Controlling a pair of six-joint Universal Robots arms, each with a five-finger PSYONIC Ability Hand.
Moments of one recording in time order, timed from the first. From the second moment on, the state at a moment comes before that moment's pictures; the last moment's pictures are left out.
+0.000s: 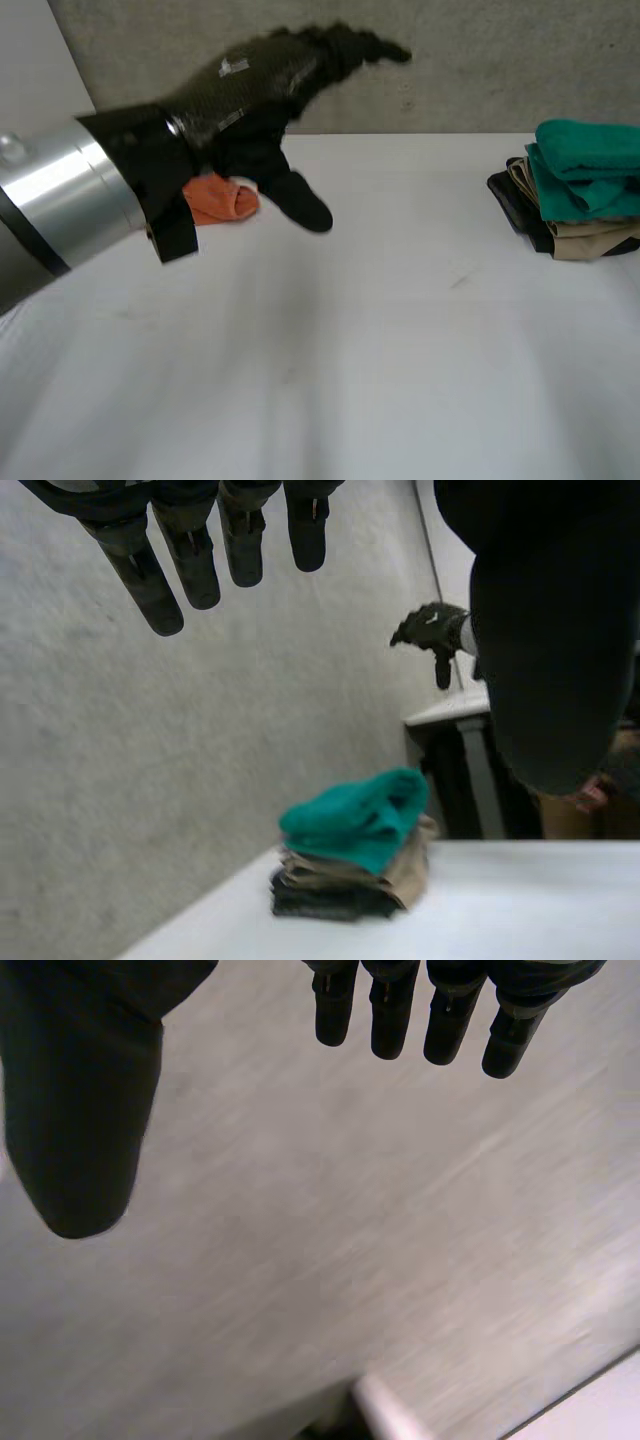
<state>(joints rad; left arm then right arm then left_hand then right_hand) 4.25 -1.58 -1.34 3.03 -0.93 3.01 1.33 -1.17 1.02 -0.17 1.66 2.49 0.18 0.21 0.21 0.20 0.05 0.23 0.21 0.21 0.21 0.05</state>
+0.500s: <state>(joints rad) 4.66 -2.09 -0.97 2.99 -1.29 3.39 1.96 -1.26 1.68 -0.47 1.29 2.61 0.18 0.21 0.21 0.20 0.05 0.23 0.21 0.21 0.21 0.05</state>
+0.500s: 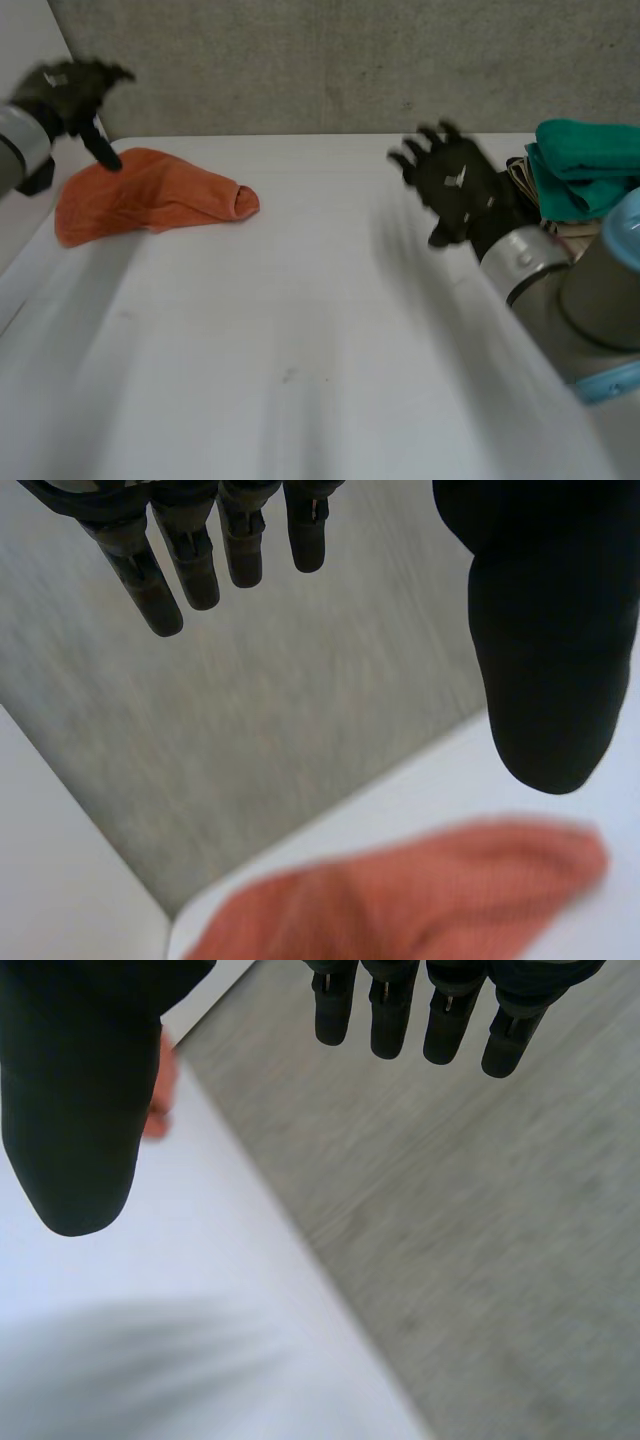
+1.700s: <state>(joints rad) 4.49 -1.96 -1.09 3.53 -1.26 3.15 1.87 -1.20 1.77 -0.50 1.45 2.60 1.12 1.19 1.19 1.20 0.95 0.23 0.21 0.21 0.21 0.05</state>
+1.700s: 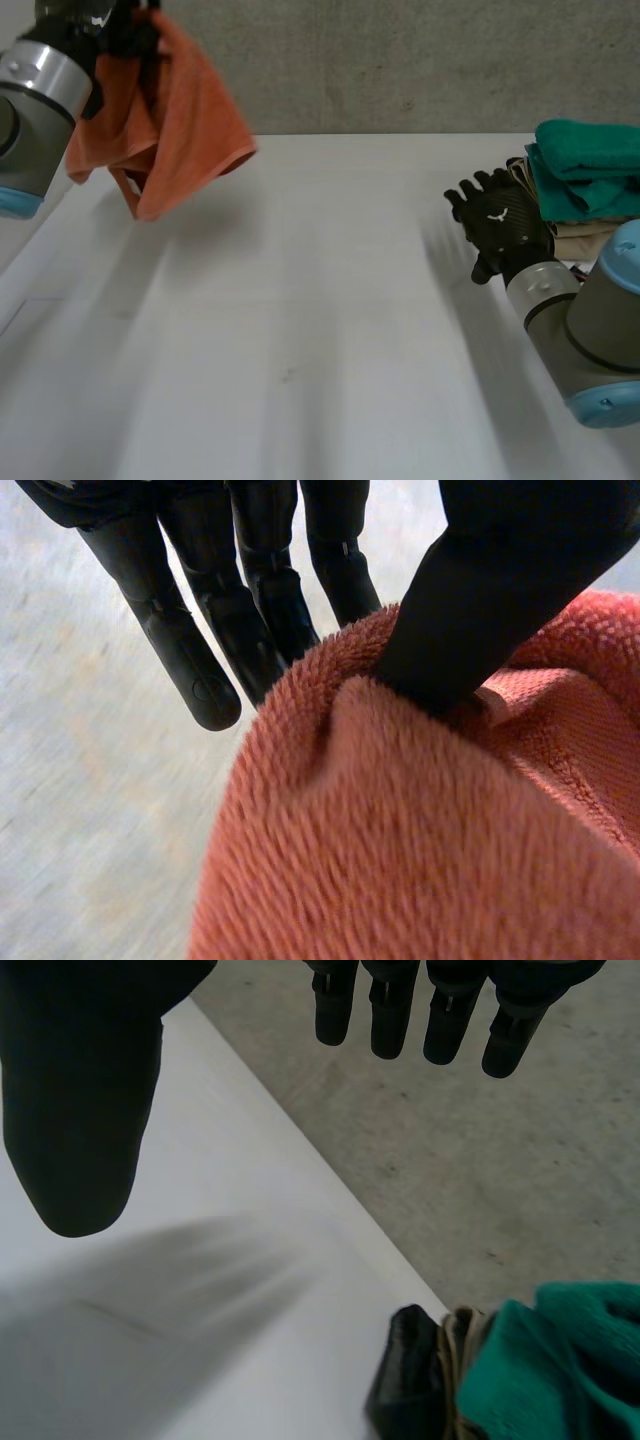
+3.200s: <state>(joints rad) 4.49 -2.04 -1.77 3.41 -1.13 3.42 2.15 -1.29 1.86 -0.26 1.57 2.89 1.10 1.08 1.06 1.07 0.88 1.07 1.17 1.18 1.19 1.00</state>
